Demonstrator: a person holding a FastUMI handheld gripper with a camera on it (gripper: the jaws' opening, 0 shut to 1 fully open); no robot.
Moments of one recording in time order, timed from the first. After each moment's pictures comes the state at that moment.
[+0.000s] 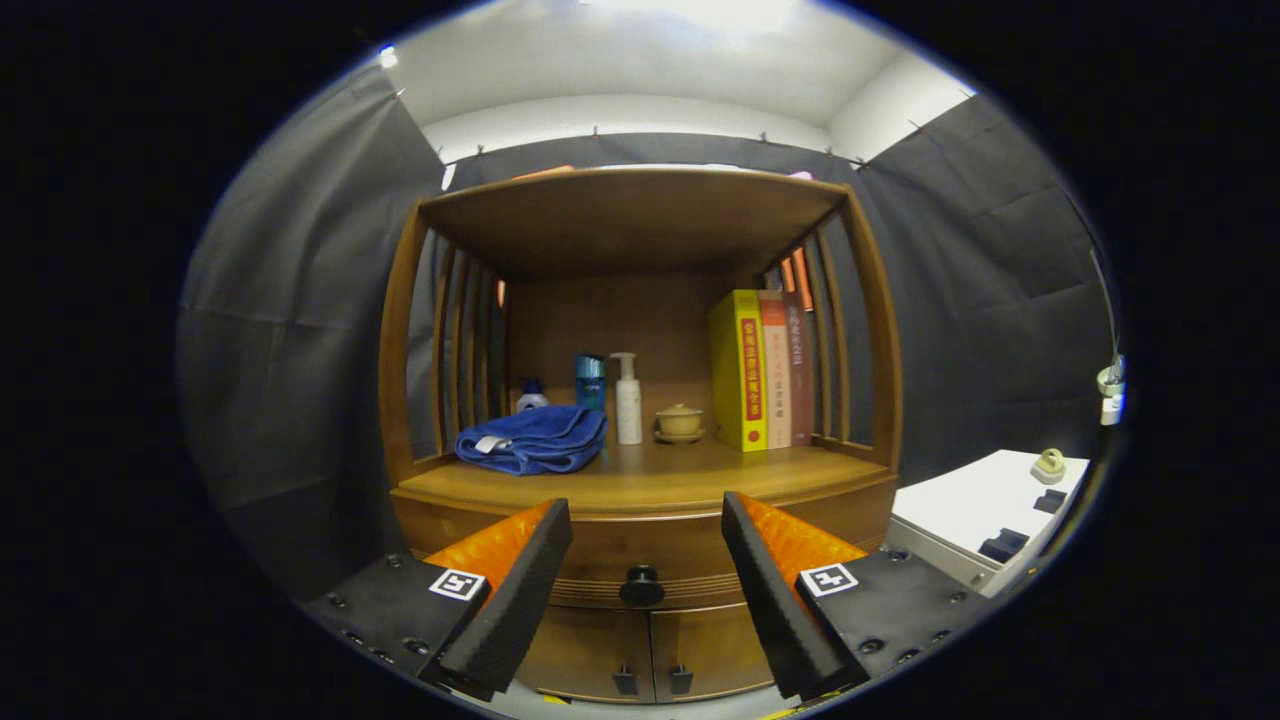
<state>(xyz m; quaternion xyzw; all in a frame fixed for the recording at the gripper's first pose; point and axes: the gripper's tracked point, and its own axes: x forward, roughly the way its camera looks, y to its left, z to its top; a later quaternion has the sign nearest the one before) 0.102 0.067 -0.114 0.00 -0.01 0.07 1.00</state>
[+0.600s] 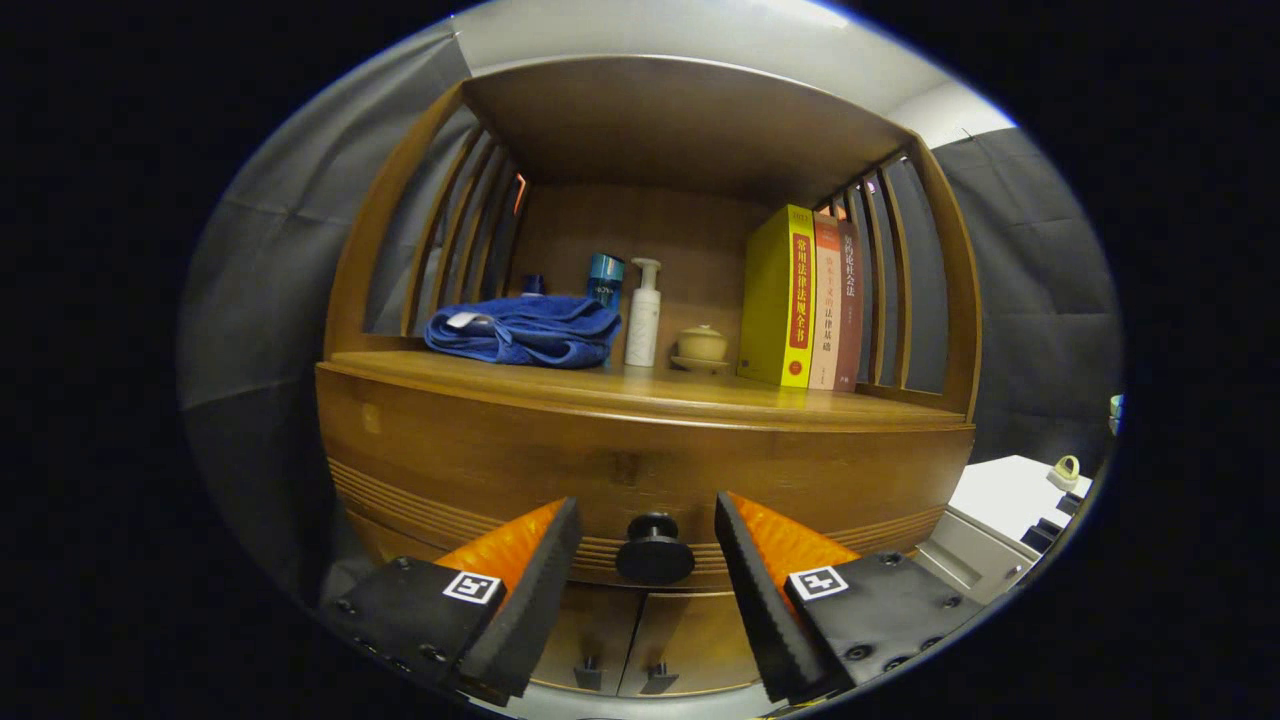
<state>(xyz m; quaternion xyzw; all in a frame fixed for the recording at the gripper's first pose) 0.177 0.083 -0.224 -0.05 0.06 0.06 0.99</state>
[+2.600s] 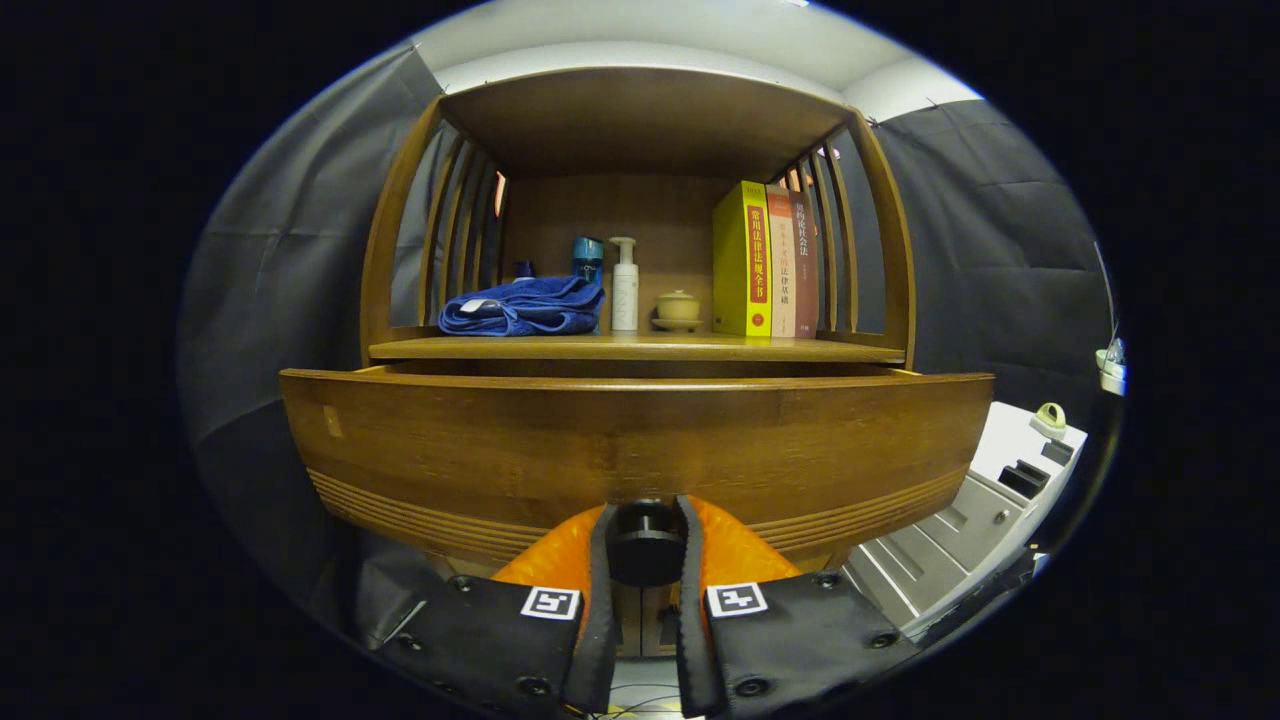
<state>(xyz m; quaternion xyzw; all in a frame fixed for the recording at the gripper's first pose) 0.078 0.065 -0.233 -0.01 0.11 0.04 0.99</state>
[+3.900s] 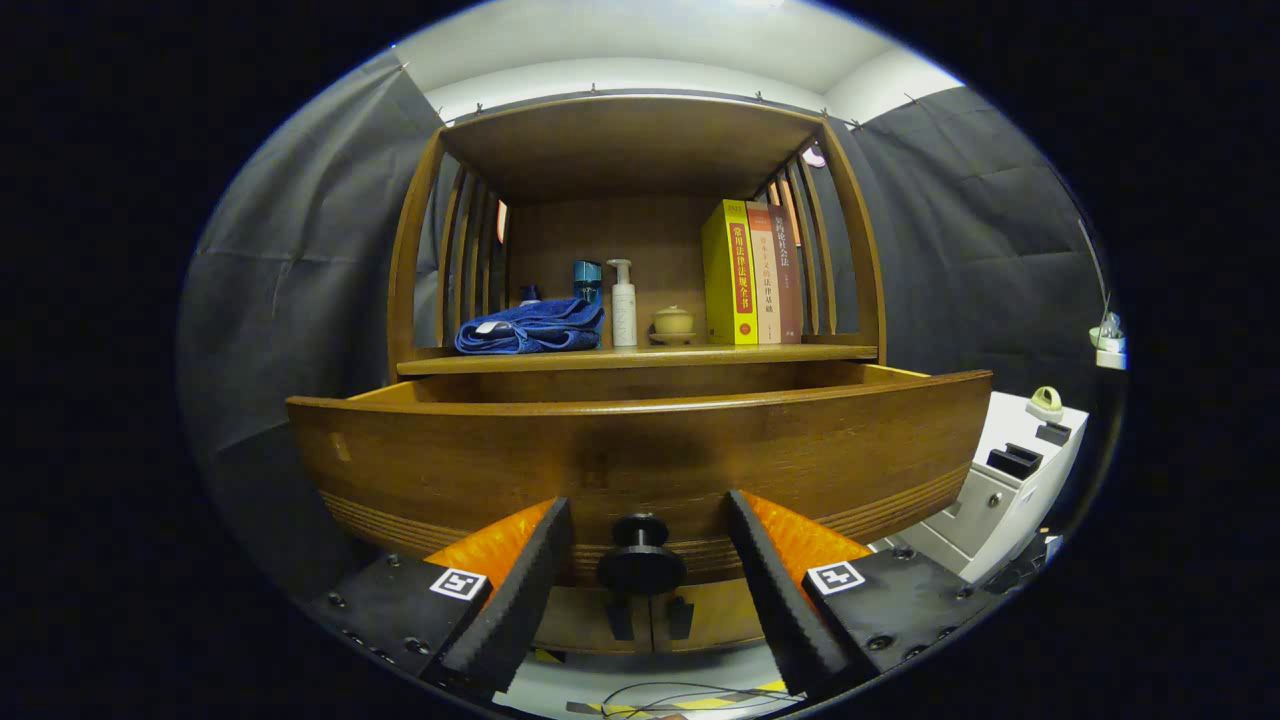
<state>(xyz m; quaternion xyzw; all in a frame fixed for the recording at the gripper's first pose) 0.049 0.057 -0.220 0.03 0.08 0.05 1.00</state>
